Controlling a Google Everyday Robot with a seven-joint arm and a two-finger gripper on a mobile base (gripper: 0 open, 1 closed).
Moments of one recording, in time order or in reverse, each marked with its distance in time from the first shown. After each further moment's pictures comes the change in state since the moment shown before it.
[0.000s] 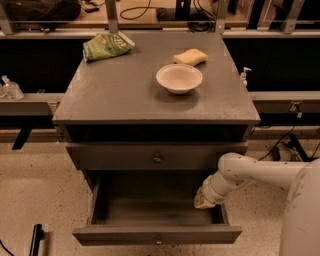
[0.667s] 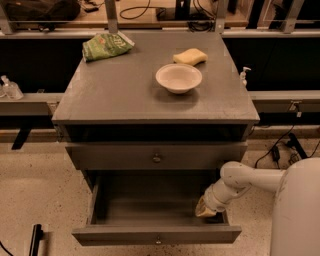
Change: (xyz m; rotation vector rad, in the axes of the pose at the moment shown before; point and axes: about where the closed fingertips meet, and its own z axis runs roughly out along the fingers) arm 0.031 0.015 0.046 -0.062 -0.041 0.072
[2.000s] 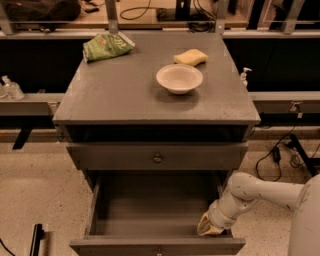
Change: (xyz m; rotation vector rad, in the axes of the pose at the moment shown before) arm -0.005 0.077 0.011 -0.178 -0.117 -0.037
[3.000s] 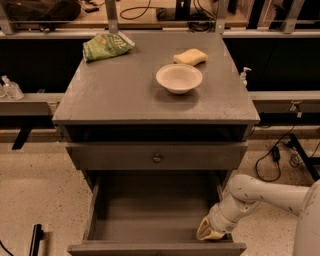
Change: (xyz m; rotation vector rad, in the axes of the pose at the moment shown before) arm -0.006 0.022 -0.002 -0.045 -0.032 -0.009
